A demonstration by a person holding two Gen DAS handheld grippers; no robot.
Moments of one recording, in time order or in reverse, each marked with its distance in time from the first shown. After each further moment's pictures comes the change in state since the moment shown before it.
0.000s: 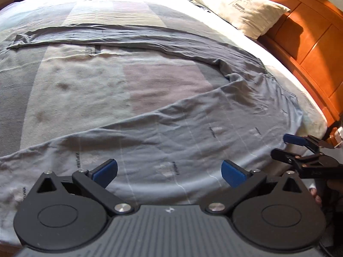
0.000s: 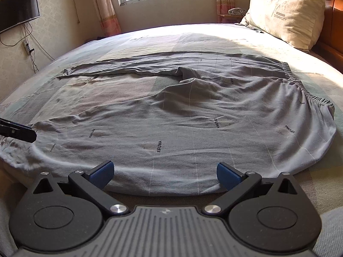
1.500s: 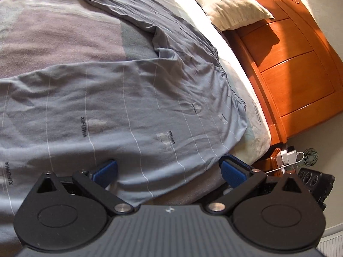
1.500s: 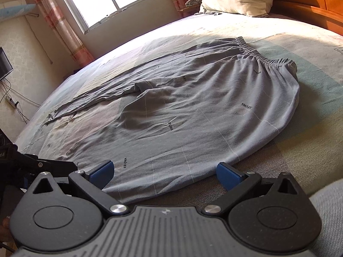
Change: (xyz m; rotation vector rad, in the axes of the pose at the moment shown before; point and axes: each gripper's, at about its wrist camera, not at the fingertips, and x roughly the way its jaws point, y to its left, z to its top) left arm 0.088 -0.072 0.046 -0.290 0.137 -0.319; right arm -0.021 -0.065 -0.004 0.320 -0.045 0.022
